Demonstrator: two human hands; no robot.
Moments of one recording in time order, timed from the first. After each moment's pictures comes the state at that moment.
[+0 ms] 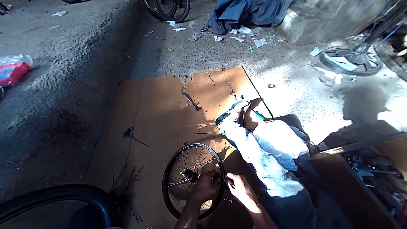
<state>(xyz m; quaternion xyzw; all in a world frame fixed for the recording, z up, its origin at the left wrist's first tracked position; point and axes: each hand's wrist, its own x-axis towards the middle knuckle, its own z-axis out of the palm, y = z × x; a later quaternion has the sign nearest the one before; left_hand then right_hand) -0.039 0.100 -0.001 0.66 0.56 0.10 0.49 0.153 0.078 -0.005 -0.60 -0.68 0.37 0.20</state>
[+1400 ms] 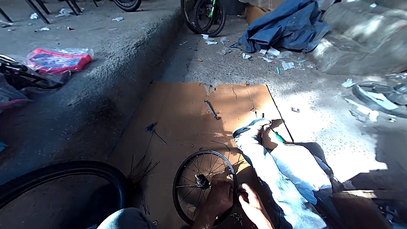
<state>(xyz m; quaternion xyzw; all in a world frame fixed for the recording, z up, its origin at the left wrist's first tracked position) -0.025 0.093 0.007 0.72 0.59 0.03 0.36 0.150 0.078 -0.016 -0.60 -0.63 0.41 0.27</state>
